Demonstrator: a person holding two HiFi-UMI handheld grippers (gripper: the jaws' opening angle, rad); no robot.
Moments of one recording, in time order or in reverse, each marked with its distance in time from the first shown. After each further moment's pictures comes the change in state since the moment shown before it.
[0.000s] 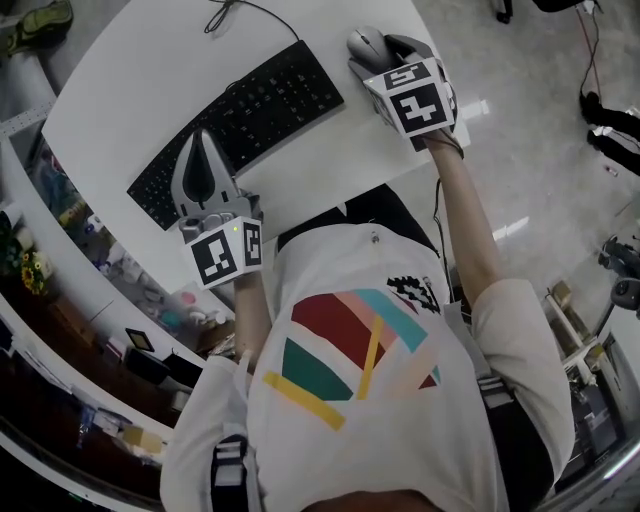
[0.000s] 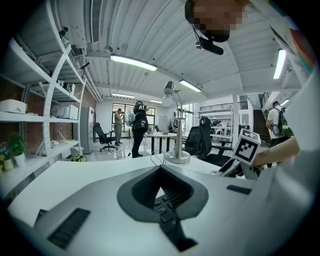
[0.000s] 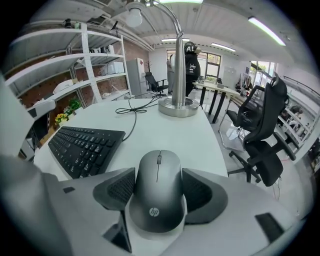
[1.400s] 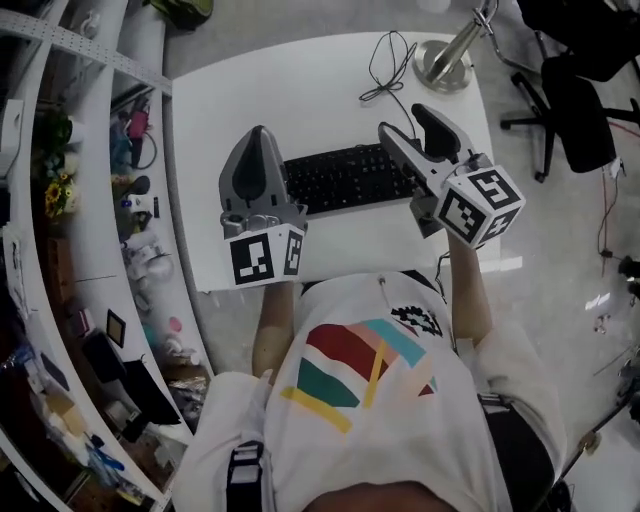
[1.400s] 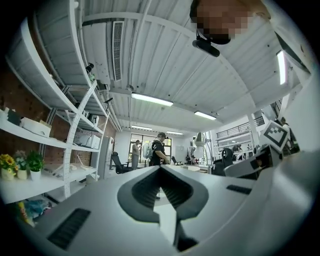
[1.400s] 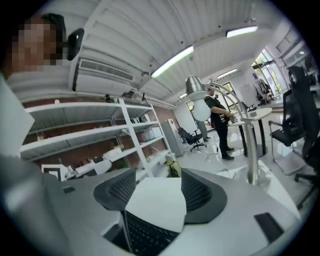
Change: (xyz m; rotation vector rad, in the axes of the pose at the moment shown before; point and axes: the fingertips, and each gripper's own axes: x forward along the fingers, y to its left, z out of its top) left arm -0.076 0.096 0.142 -0.023 -0.385 0.188; right arm -0.146 0.174 0.202 0.101 -0.653 0.496
